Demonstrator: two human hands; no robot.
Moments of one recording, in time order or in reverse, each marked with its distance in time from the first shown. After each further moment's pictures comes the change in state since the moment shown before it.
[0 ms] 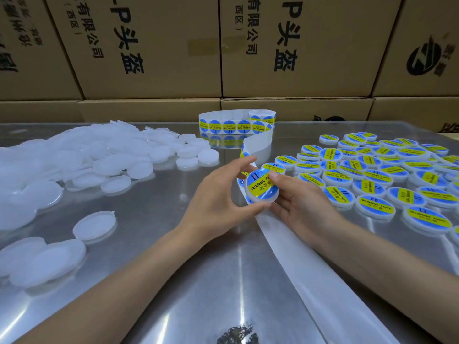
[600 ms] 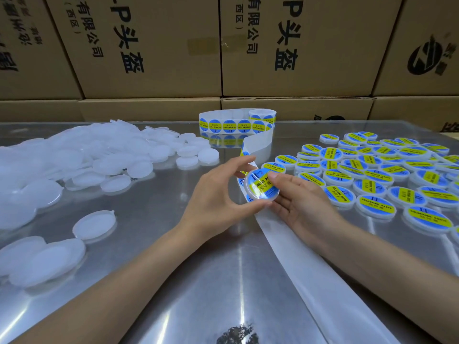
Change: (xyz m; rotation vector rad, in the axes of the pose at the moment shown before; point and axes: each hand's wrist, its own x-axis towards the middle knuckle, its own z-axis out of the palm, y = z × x) left_hand 0.000 -0.001 -0.002 -0.039 0.035 -0.019; right_hand -0.005 -0.001 0.004 0.009 0.012 -0.047
